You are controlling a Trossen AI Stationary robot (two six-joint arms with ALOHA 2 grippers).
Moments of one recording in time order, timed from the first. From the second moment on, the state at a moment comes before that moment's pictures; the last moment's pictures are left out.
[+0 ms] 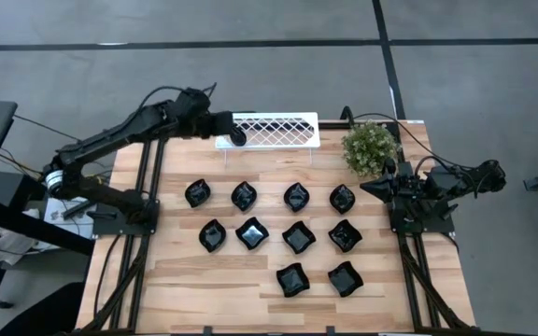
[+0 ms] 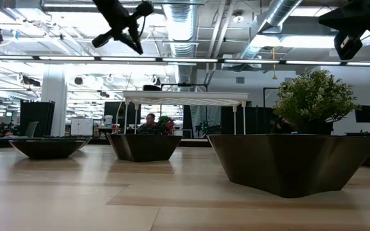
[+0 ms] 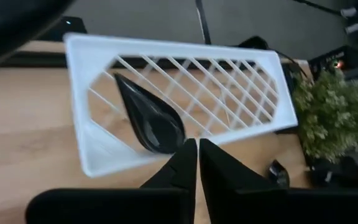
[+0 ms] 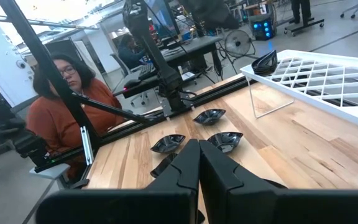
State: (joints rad) left arm 0.45 1.47 1.33 -0.78 -0.18 -0.90; right arm 0.33 0.07 0.38 -0.37 0.45 0.38
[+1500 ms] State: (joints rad) left arm -0.12 1.56 0.98 -0.57 -0.35 -1.53; right arm 0.33 0.07 0.38 -0.37 0.44 0.38
